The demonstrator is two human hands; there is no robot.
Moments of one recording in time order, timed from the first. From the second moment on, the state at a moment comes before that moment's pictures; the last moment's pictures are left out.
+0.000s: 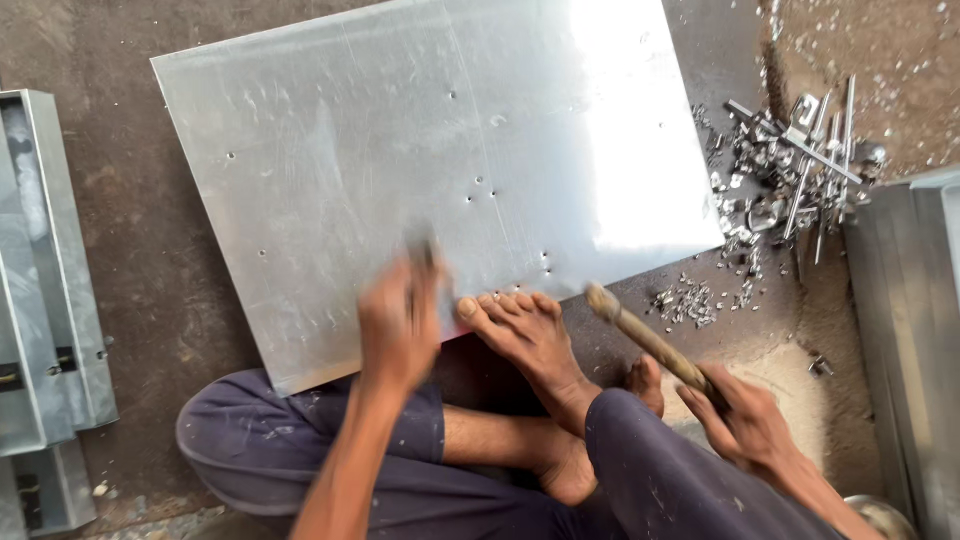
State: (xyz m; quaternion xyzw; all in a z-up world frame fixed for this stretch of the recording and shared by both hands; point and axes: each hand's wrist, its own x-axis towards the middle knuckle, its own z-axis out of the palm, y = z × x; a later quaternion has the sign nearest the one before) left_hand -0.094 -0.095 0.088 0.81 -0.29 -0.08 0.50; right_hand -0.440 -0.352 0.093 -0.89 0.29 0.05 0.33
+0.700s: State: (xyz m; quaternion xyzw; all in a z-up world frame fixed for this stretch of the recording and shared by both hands) left_hand -0.100 -0.058 0.078 0.82 0.08 -0.36 0.43; right_hand -0.259 -0.393 0.071 -0.59 0.45 -0.16 0.65
